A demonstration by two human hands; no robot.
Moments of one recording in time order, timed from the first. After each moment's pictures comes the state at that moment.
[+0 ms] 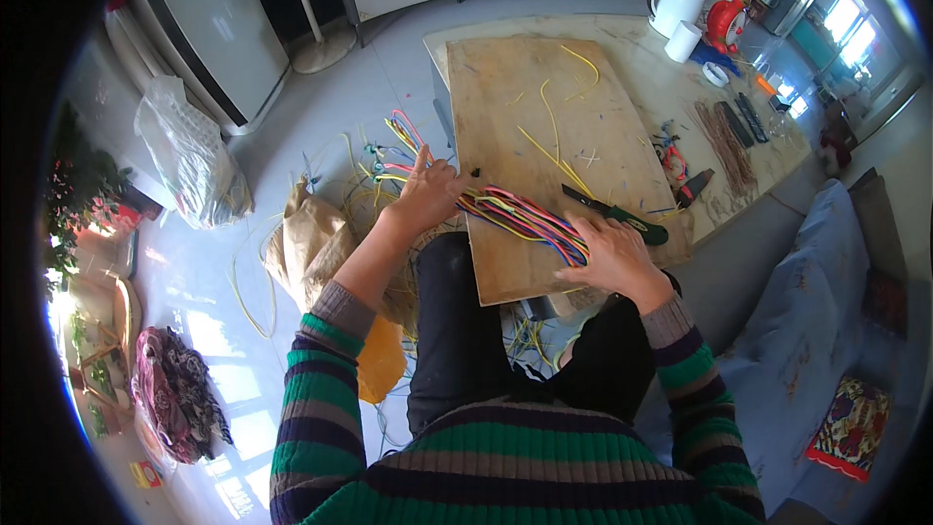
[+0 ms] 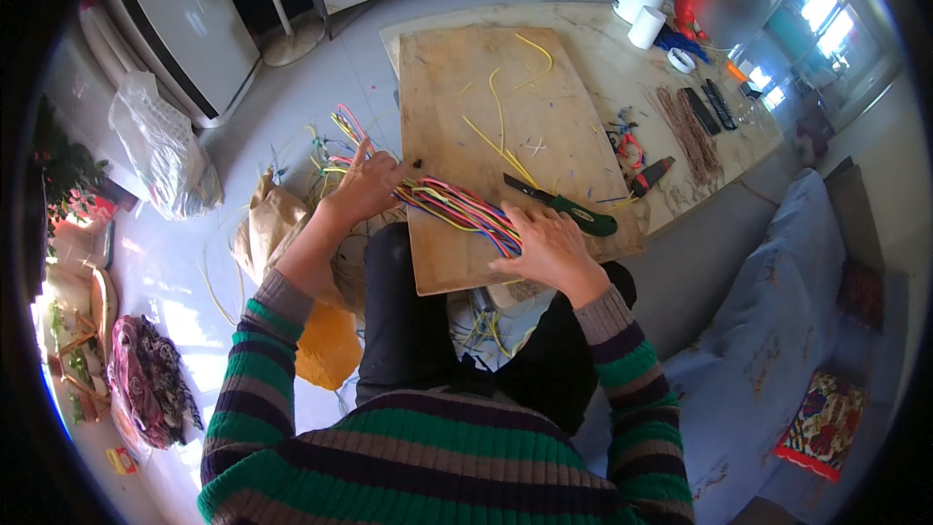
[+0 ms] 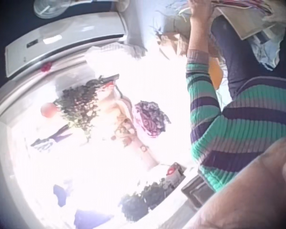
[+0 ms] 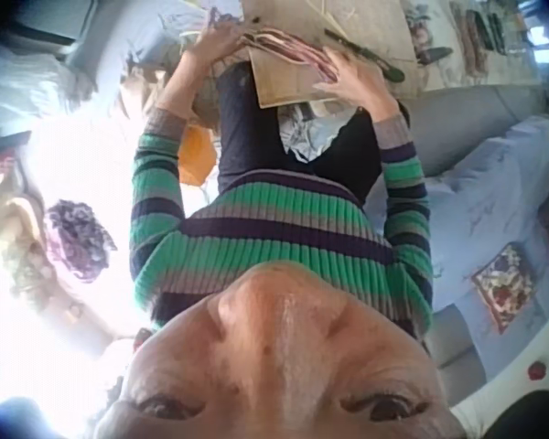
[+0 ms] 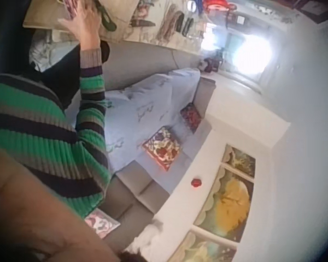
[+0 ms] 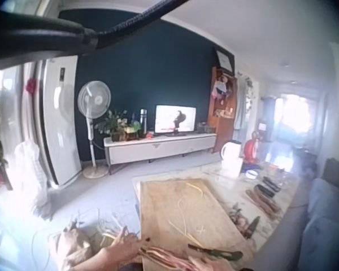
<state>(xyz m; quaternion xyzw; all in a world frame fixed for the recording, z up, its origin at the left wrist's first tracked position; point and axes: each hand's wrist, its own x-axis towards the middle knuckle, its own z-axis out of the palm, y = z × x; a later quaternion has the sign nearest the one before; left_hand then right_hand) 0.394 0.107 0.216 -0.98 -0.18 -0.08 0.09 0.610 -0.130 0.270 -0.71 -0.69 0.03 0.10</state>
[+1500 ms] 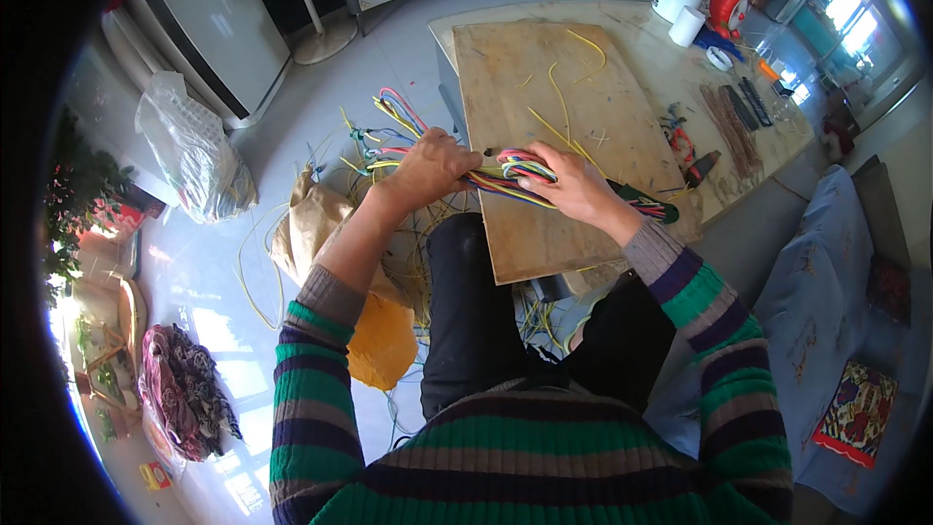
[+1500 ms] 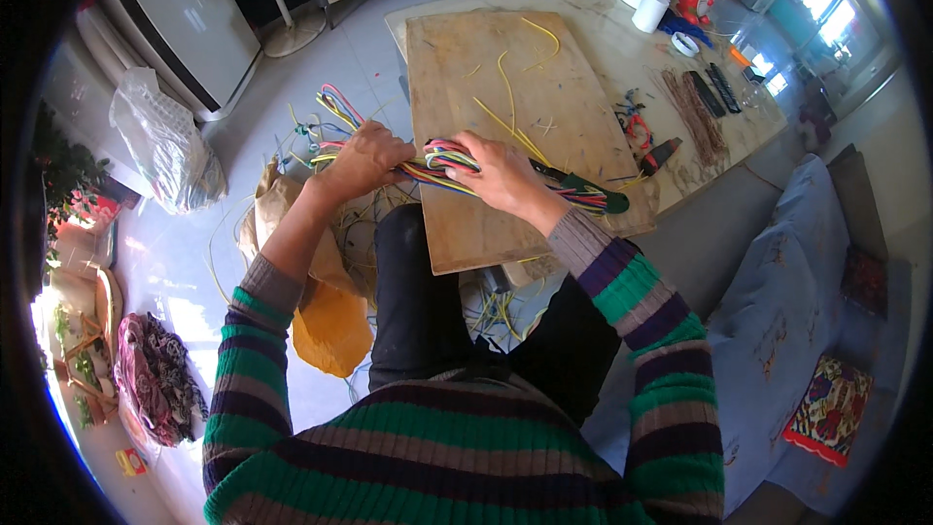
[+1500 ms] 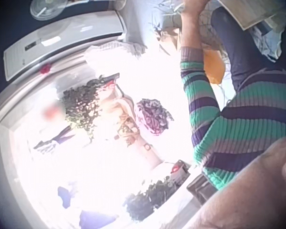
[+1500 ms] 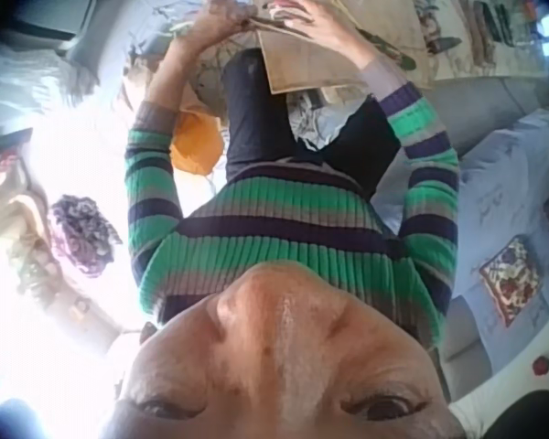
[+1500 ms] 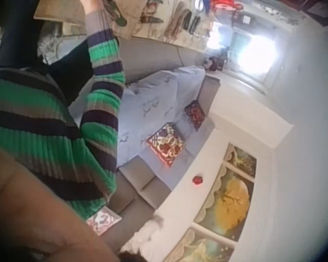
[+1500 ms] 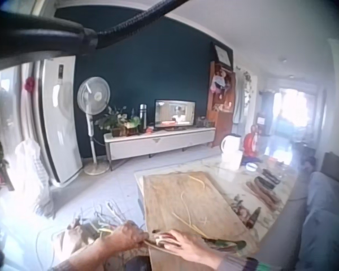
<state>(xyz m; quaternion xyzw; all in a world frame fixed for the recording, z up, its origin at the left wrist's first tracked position) 0.377 0.108 0.260 -0.98 -0.03 -0.19 0.04 0.578 -0.046 0.279 -0.61 -0.69 0.19 0.33</state>
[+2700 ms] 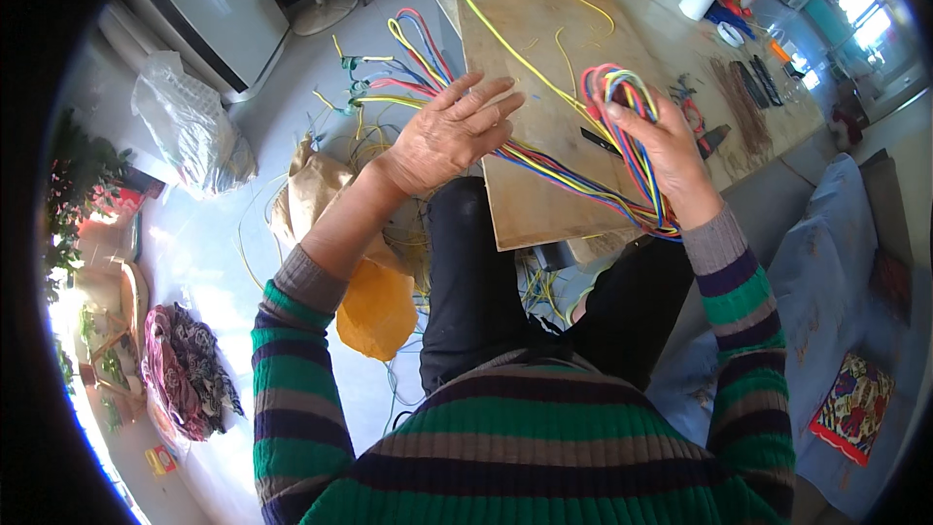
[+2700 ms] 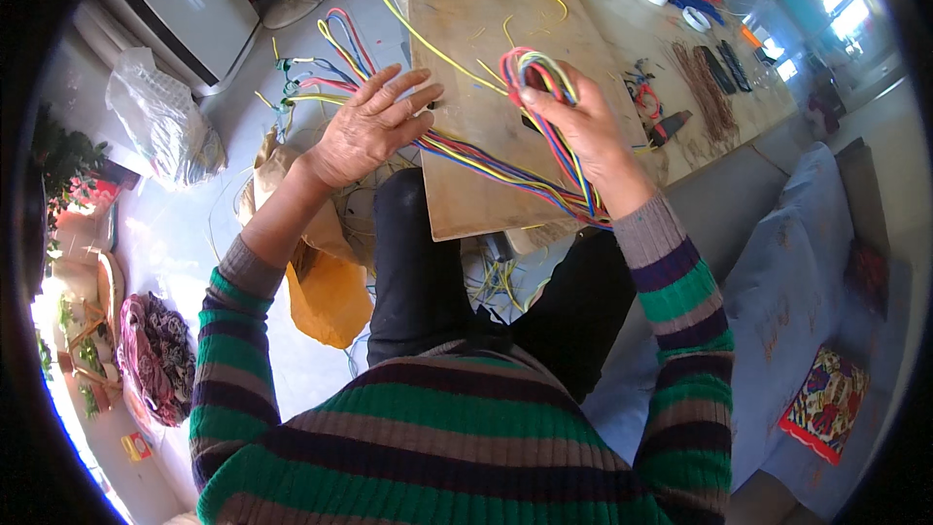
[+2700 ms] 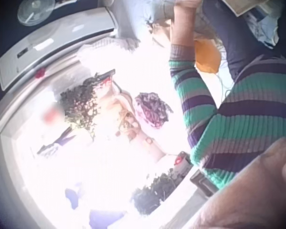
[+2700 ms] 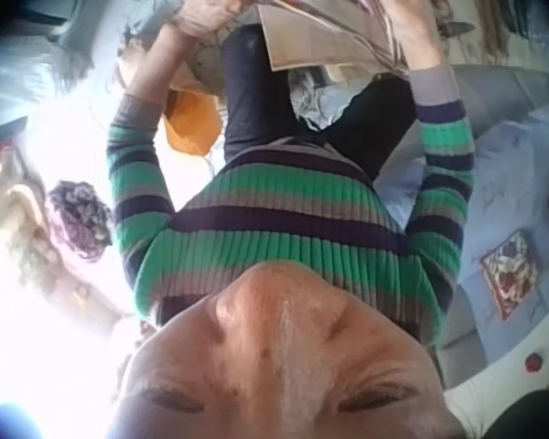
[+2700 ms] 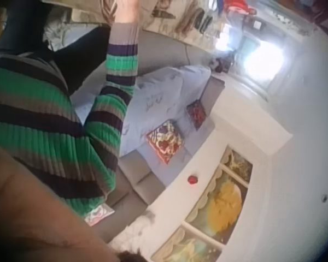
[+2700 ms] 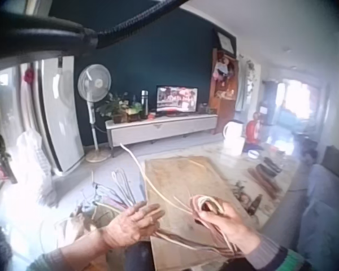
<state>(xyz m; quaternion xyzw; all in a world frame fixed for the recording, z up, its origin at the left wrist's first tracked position) 0.375 0.058 0.307 -0.95 0.04 -0.26 0.19 0.611 -0.090 0.325 -0.50 -0.47 0.40 0.61</state>
